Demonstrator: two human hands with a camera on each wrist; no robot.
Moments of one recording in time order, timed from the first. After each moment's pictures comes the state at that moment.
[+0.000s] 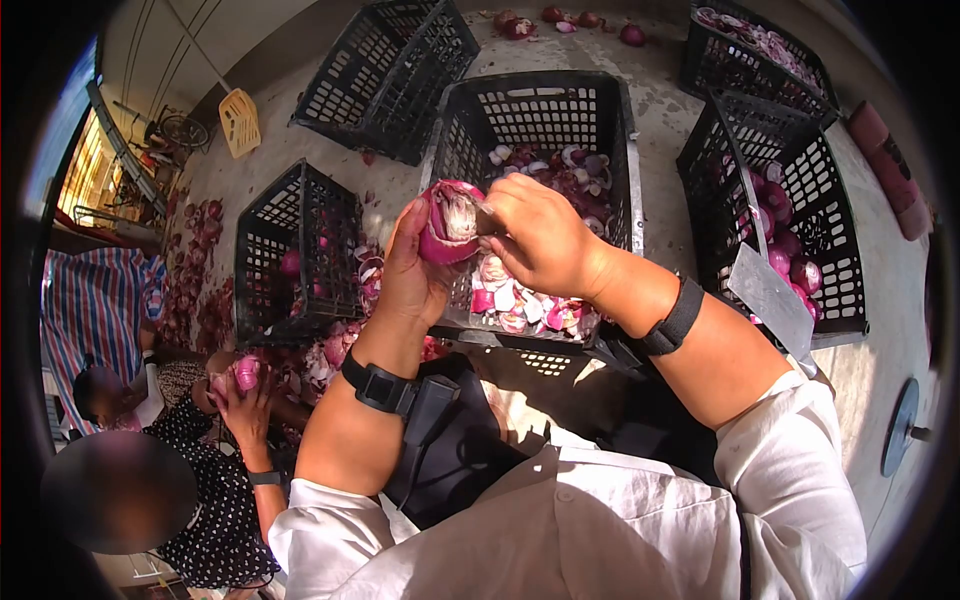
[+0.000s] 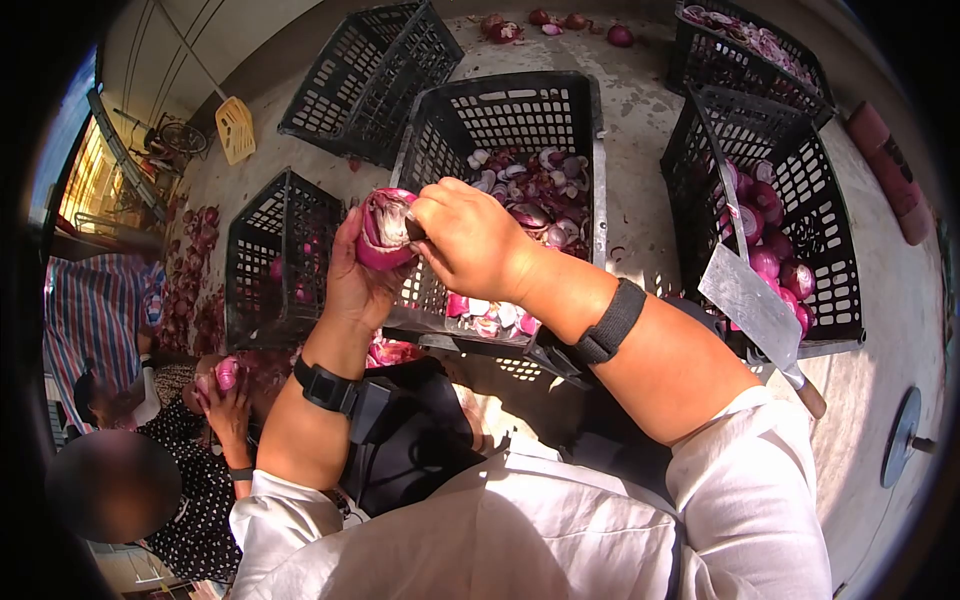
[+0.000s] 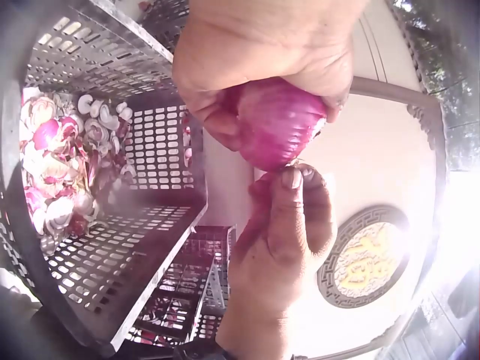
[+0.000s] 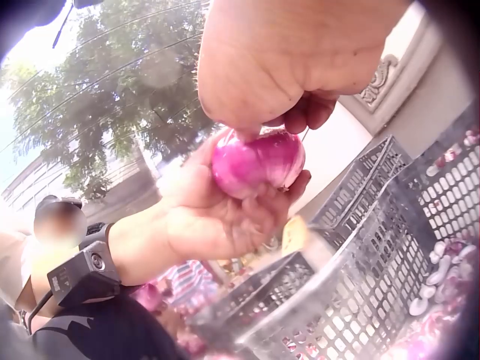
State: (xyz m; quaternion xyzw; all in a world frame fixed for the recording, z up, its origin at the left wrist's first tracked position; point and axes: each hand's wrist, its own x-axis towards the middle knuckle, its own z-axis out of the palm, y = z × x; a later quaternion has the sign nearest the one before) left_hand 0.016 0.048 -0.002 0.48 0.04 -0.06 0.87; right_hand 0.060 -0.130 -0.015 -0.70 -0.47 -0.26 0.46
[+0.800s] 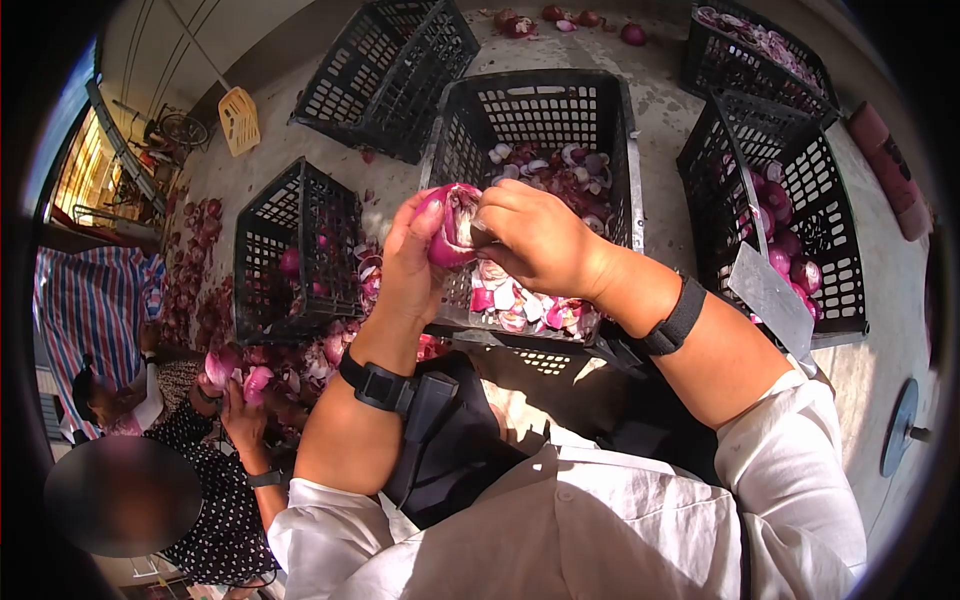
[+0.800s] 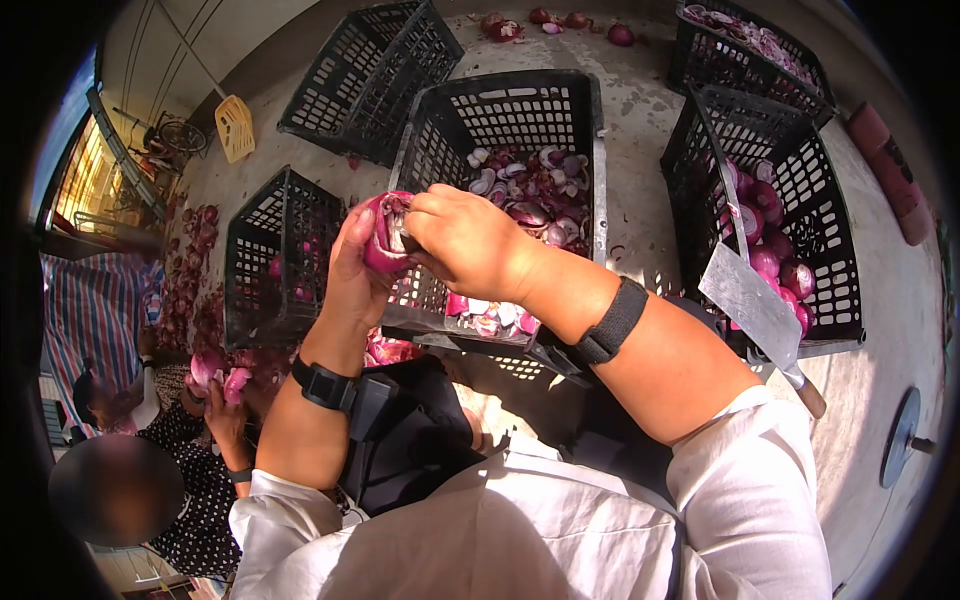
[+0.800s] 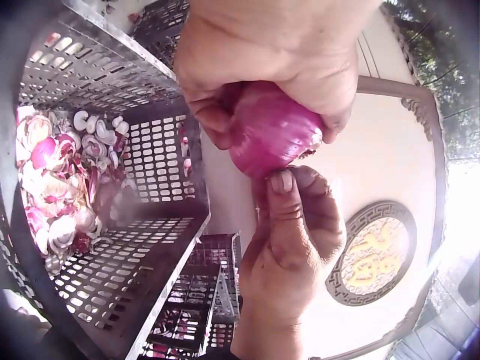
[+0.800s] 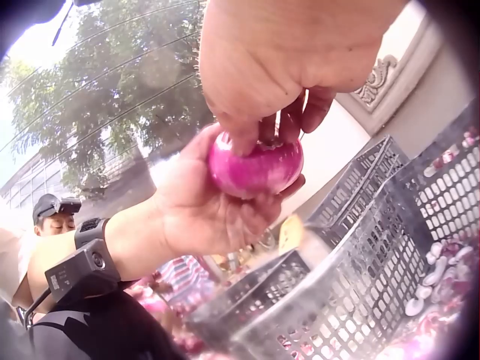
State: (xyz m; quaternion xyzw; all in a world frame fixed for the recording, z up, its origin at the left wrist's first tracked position) left_hand 0.018 0.053 -0.005 0.56 0.02 -0.03 0.83; right_hand 0.059 -0.133 -0.010 -0.72 -0.50 -0.19 0.44
